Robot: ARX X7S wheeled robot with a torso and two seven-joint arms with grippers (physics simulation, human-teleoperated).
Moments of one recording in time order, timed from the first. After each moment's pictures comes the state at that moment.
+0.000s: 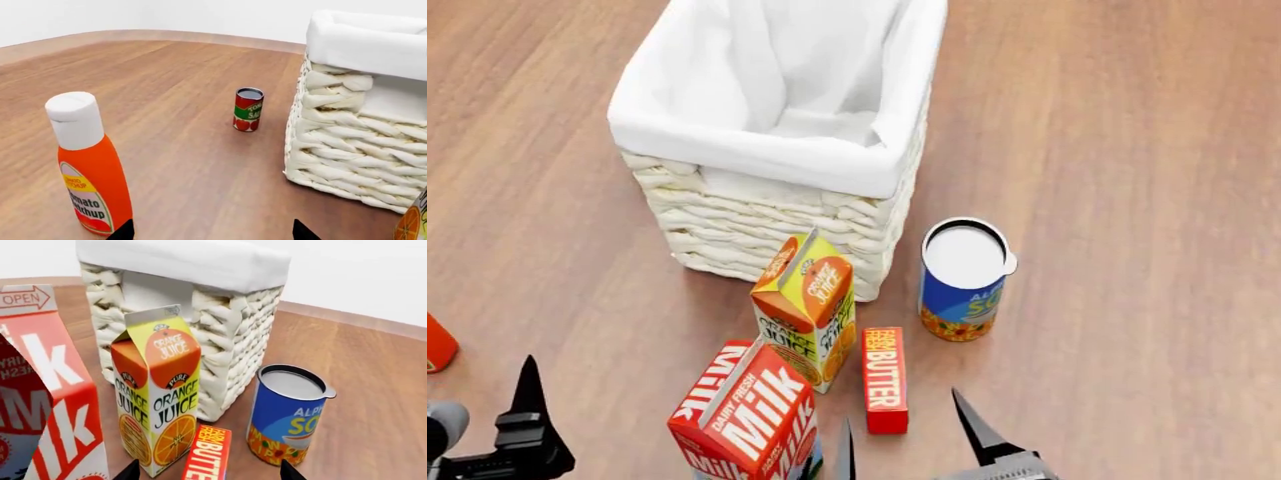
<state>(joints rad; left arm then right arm) -0.14 -0.32 0.09 0.19 -0.42 -0.22 -0.28 0.21 0.22 -0.40 0.17 0.13 -0.17 0.14</state>
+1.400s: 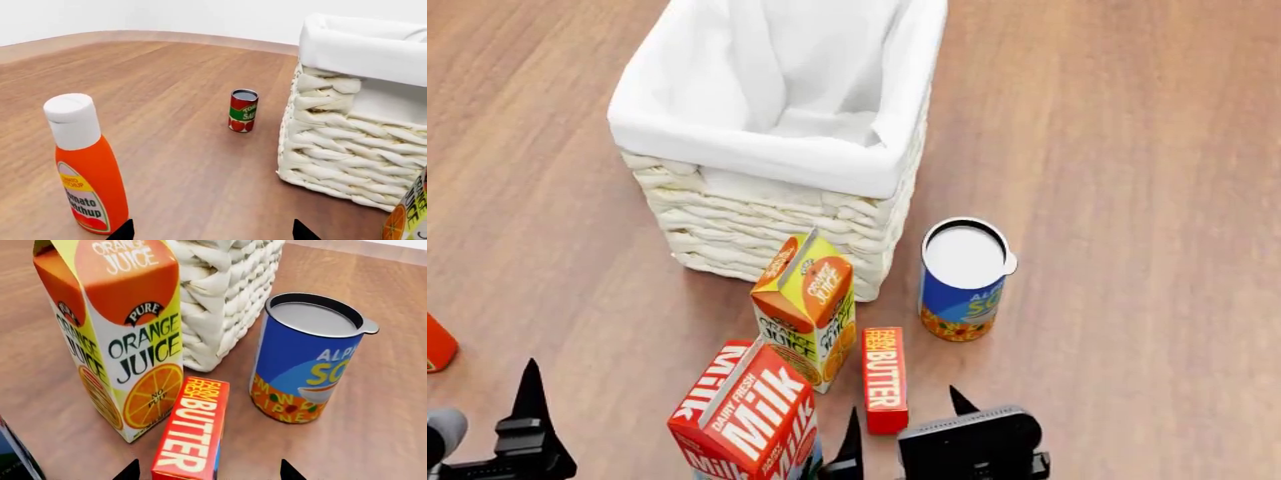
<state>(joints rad) -0.11 -0.33 0.11 0.23 -0.44 -0.22 -0.31 0.39 0.18 -0.42 0.41 0.21 -0.02 0.10</state>
